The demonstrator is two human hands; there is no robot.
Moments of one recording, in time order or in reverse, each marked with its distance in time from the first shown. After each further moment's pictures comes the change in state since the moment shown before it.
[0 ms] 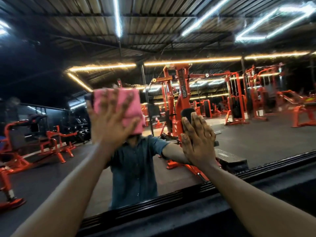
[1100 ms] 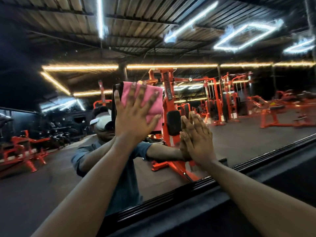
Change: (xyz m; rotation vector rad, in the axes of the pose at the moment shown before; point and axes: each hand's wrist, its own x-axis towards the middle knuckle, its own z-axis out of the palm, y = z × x) left_hand 0.023 0.048 0.023 -0.124 0.144 0.177; right_hand -0.001 -0.011 -0.018 -0.048 -0.051 0.017
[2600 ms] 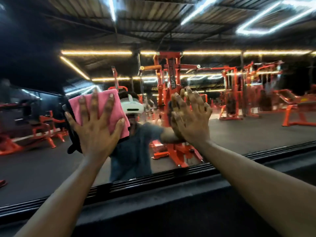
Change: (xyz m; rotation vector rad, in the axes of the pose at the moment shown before) left_hand -0.044 0.134 0.024 -0.008 -0.010 -0.421; right_hand 0.038 0.160 -0.040 -0.063 0.023 -0.087
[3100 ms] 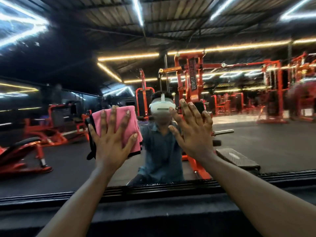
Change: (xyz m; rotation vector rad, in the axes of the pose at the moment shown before) left_hand -0.011 0.087 0.021 0.082 -0.101 0.042; right_hand -0.002 0.070 0.016 0.038 -0.068 -0.172
